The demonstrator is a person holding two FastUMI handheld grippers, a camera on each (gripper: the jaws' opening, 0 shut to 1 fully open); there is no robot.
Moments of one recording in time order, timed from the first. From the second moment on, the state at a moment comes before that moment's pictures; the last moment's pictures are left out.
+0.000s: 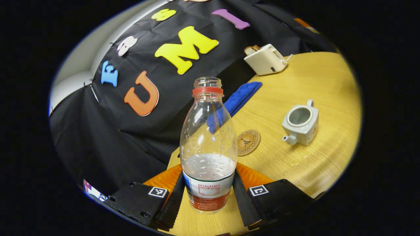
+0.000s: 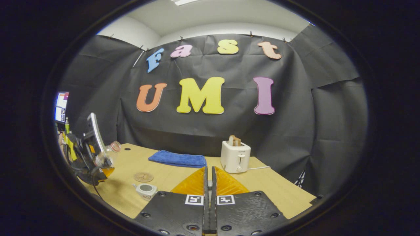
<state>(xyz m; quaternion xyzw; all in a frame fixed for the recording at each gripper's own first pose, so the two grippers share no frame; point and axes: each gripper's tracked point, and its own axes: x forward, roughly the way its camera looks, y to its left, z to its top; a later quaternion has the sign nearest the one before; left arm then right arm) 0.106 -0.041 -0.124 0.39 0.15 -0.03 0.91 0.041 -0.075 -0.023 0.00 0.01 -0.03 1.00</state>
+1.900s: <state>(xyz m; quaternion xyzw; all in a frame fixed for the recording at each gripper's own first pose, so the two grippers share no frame) 0.097 -0.074 -0.093 0.83 0.14 -0.02 0.54 0.041 -0.099 -0.021 0.00 0.01 -0.05 1.00</state>
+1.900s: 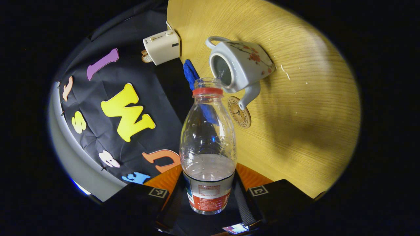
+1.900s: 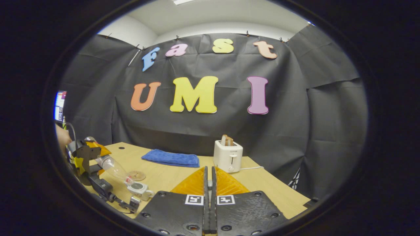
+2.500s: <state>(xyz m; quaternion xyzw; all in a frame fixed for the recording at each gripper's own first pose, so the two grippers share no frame) 0.101 -0.078 -0.063 0.87 0.12 0.00 0.47 0.036 -0.105 -0.014 0.00 0.00 -0.05 1.00</state>
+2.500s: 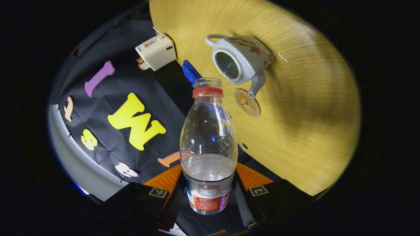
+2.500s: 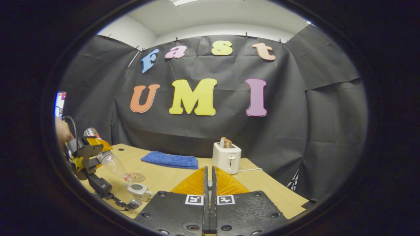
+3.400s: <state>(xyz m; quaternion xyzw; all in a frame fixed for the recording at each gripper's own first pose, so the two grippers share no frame) 0.101 -0.080 -0.059 0.88 0.13 -0.01 0.46 0.036 -0.110 -0.012 0.00 0.00 -0.06 1.00</state>
